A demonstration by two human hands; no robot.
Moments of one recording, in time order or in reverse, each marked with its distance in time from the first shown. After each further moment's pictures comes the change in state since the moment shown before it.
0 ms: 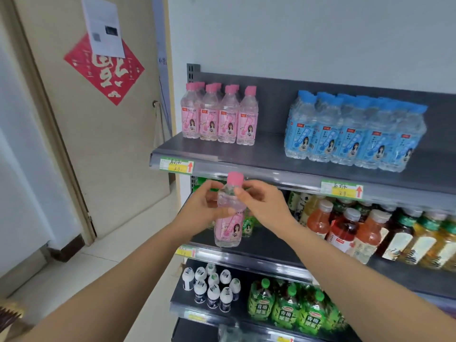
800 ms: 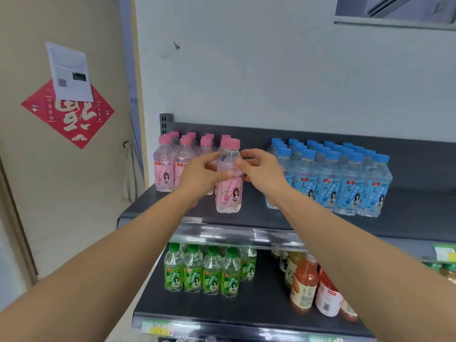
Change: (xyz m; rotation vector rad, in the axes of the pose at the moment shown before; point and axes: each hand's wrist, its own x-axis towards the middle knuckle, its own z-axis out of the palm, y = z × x) left_hand 0.147 0.125 -0.013 0.098 0.140 0.224; right_hand 0.139 -0.089 -0.072 0.092 0.239 0.032
